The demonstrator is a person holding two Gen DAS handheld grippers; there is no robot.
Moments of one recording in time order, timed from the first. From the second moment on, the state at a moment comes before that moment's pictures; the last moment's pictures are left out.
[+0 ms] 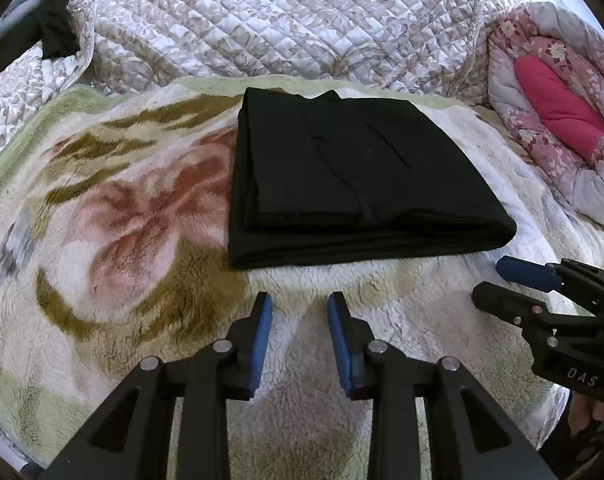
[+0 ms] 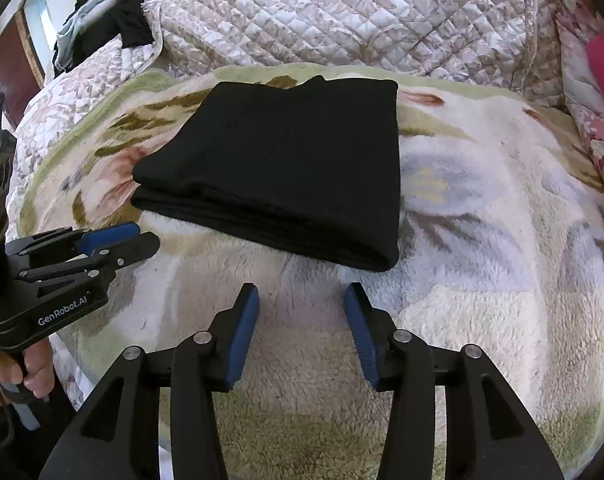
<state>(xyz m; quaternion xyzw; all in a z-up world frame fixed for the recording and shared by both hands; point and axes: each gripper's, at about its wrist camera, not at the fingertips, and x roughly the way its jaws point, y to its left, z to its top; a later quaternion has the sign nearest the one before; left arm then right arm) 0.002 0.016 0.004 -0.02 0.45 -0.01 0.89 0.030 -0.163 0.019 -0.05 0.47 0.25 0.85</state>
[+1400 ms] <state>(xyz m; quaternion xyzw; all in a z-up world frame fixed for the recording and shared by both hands) 0.001 0.012 0.001 -0.01 0.45 -0.01 0.89 0.028 -0.159 0.016 -0.05 0.47 0.25 0.85</state>
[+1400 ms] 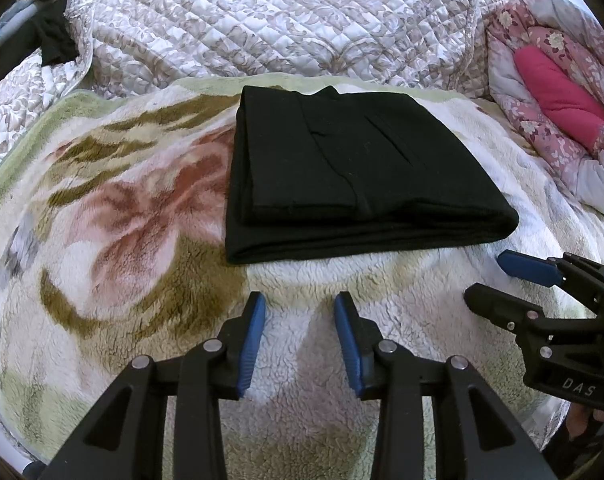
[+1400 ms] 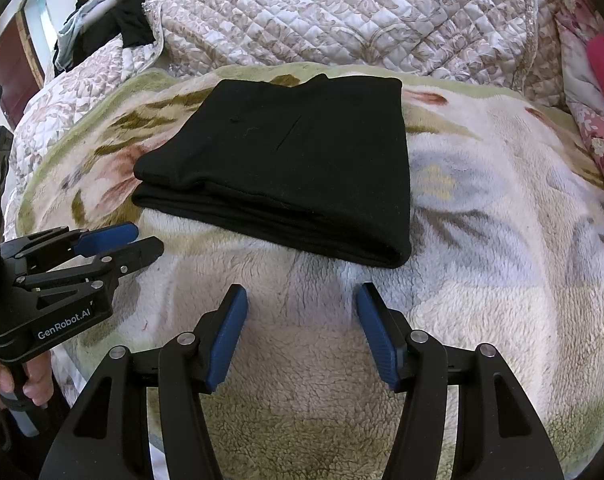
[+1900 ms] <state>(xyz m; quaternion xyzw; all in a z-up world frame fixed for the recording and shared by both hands) 0.002 0.013 0.000 -0.01 0.46 -0.01 0.89 0.028 -0.158 0.015 -0.06 0.47 0.25 0.84</state>
